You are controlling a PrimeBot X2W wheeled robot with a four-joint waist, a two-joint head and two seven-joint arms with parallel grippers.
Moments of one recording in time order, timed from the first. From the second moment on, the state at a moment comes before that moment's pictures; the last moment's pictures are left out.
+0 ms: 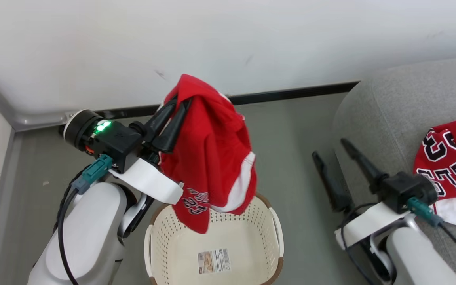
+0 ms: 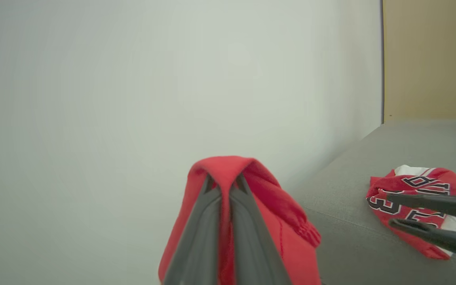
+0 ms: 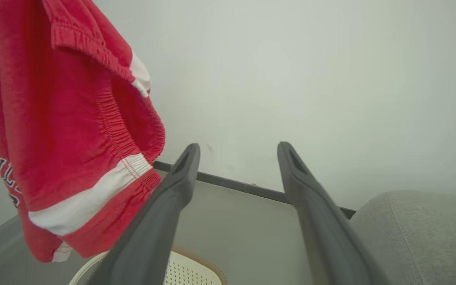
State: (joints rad) left arm -0.58 0.23 -0.45 0.27 -0.28 -0.12 -0.25; right arm -0.30 -0.19 0.26 0.39 0.17 0.13 -0.23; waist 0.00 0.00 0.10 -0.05
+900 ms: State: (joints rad) left arm -0.60 0.28 -0.58 0.11 -0.37 -0.12 -0.18; right arm -0.35 -0.35 0.79 0.37 0.73 0.13 -0.06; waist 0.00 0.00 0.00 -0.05
